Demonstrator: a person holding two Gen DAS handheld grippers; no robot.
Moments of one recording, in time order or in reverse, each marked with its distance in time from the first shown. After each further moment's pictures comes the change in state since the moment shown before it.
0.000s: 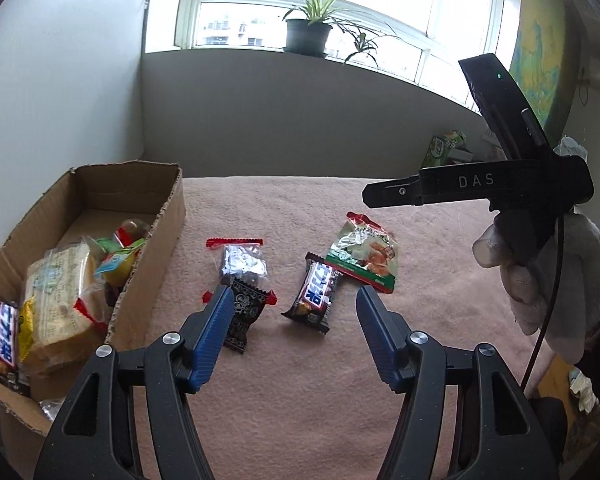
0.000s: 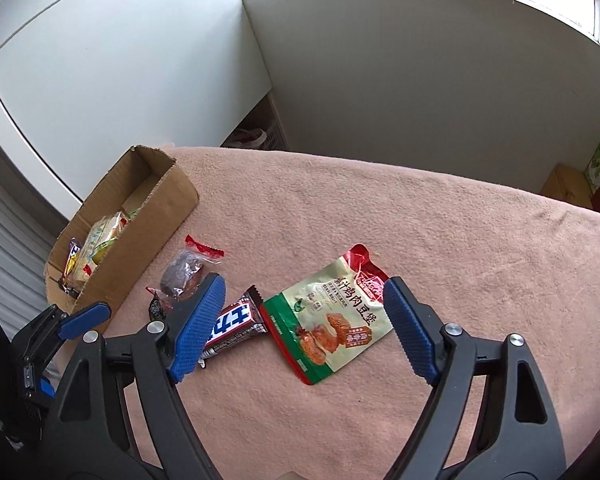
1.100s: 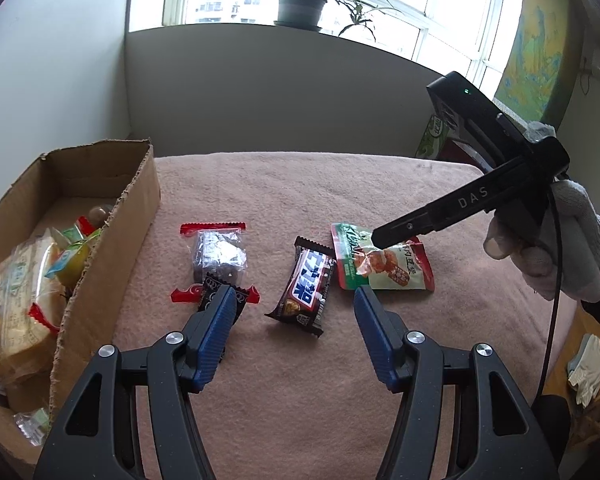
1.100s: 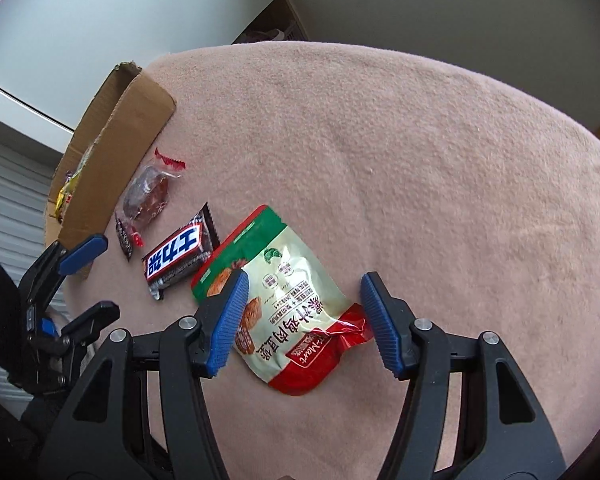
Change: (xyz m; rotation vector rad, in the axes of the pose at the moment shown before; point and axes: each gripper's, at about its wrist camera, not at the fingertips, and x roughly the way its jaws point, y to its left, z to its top) left arm 0.030 -0.006 0.001 0.002 0.075 -0.022; right arm 0.037 -0.043 -0.020 -0.029 0.371 0.165
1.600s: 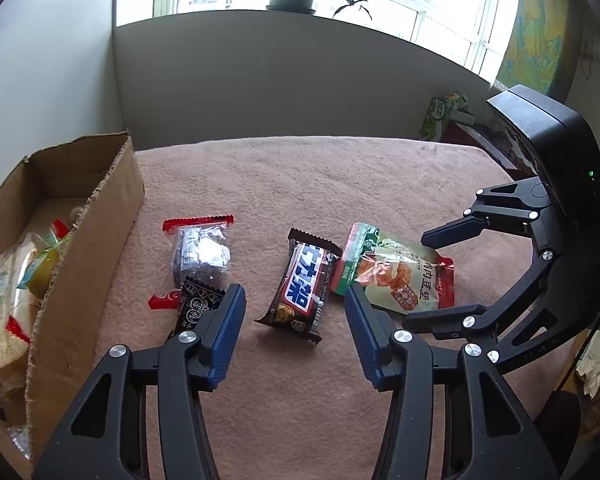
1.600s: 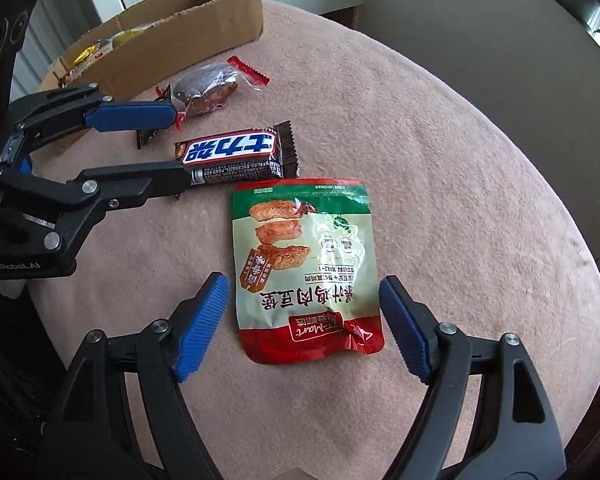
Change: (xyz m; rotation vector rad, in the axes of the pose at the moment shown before) left arm 0.026 -0.010 0.002 0.043 0.051 0.025; right arm 0.013 0.073 -0.044 -0.428 -0.028 -0.275
